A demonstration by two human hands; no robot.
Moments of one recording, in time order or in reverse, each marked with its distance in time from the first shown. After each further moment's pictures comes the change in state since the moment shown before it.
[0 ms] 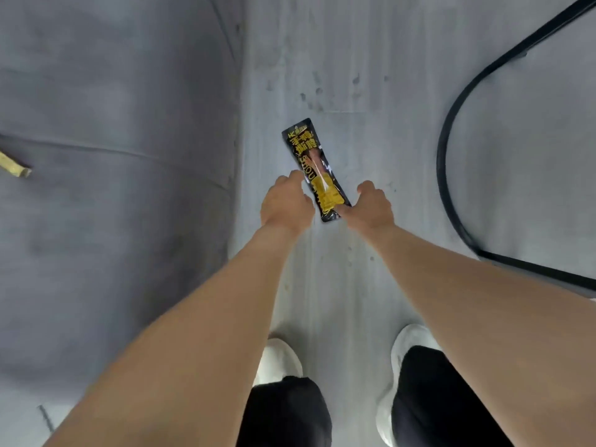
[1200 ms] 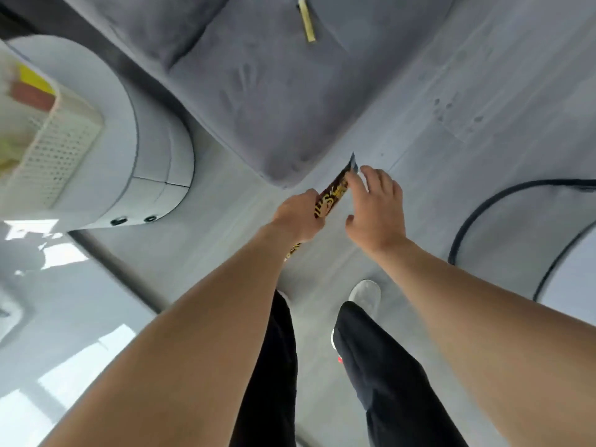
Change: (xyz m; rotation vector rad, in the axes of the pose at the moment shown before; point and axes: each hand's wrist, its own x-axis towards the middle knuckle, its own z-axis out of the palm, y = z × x) left_hand -0.316 -0.052 -0.112 -0.270 -0.094 -0.390; right_hand -0.299 -0.093 -0.068 -0.747 -0.026 -1.126
